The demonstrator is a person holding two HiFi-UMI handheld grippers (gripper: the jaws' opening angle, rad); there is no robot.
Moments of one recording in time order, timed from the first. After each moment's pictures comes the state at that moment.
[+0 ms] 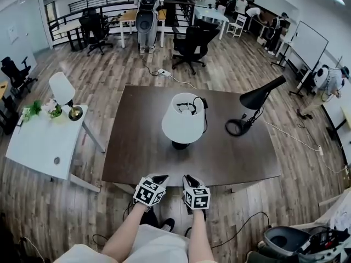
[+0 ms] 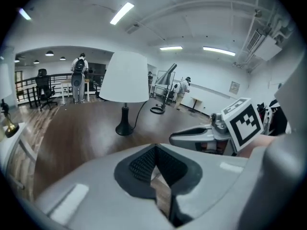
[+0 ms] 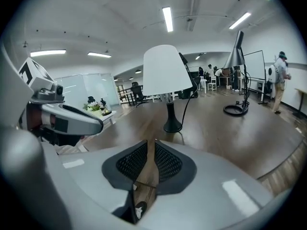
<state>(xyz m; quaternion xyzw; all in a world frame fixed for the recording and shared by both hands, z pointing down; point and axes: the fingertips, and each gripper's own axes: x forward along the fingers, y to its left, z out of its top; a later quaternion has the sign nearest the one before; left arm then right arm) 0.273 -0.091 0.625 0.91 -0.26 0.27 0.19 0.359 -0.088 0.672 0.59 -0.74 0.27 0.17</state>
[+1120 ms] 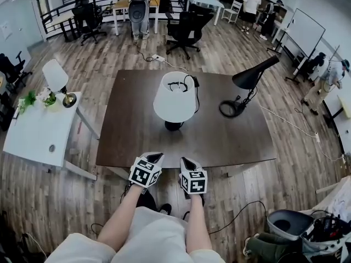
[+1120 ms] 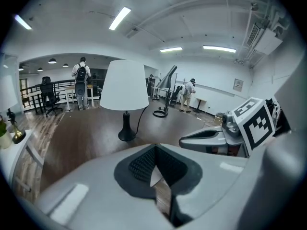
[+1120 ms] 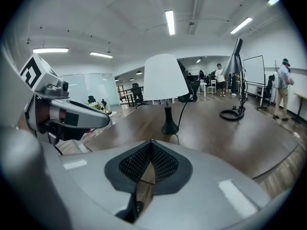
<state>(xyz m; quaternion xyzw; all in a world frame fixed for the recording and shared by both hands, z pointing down) 0.284 -0.093 0.607 0.90 -0.29 0.27 0.17 0.370 -0.072 0.653 0.59 -0.75 0.25 0.17</state>
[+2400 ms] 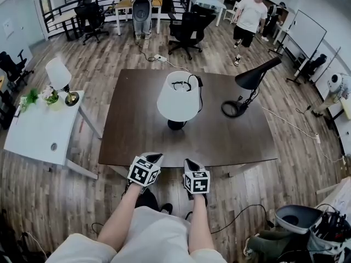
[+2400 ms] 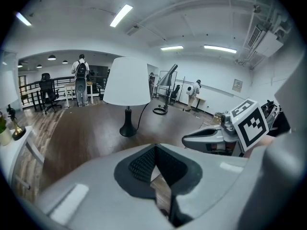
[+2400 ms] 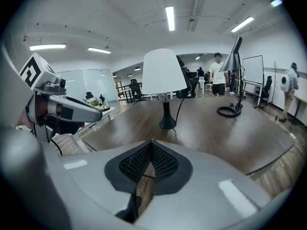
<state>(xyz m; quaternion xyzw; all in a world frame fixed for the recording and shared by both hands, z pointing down) 0.264 -0.088 0.613 0.90 -0.29 0.27 0.18 0.371 -0.062 0.665 0.60 -0.74 0.26 0.19</state>
